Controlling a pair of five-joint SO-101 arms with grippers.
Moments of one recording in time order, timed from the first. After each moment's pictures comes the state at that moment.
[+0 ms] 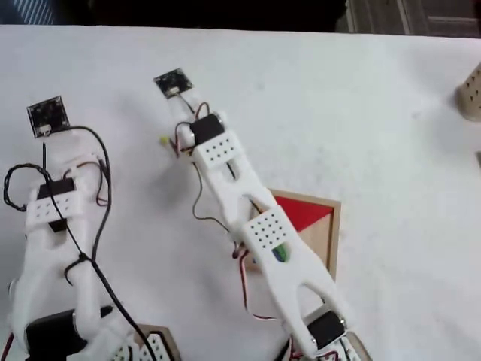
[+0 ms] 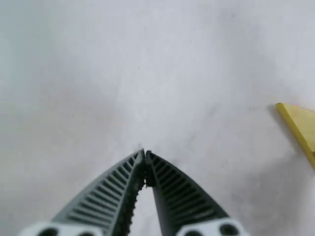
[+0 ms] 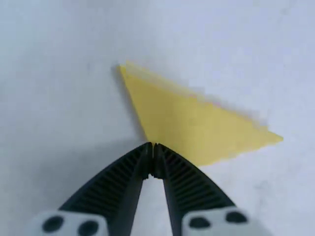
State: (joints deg) left arm -21.7 -20.3 49.3 35.4 7.0; right arm -36.4 80.9 -95.5 92.7 3.0
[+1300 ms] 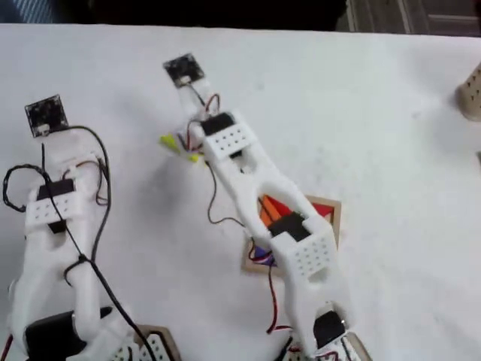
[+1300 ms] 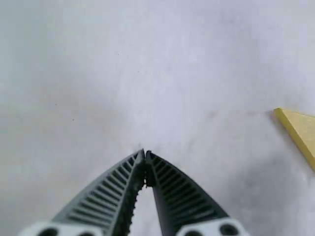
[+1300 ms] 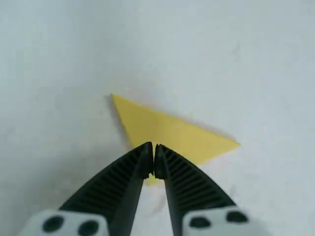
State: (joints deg) left arm -21.7 -20.4 49.8 33.9 7.2; right arm -33.8 35.9 -19.1 46.2 2.4
